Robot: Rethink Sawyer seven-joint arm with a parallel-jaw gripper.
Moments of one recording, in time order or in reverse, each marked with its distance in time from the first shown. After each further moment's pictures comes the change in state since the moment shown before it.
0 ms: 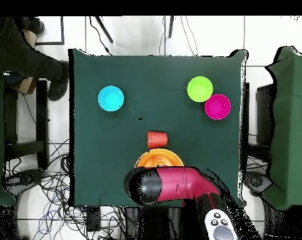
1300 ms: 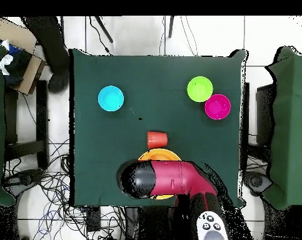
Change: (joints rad) arm 0.088 -0.032 -0.068 -0.078 0.081 0.061 0.000
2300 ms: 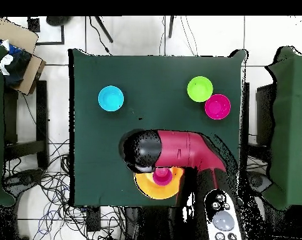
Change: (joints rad) arm 0.004 0.044 0.016 -0.223 0.038 0.175 0.000
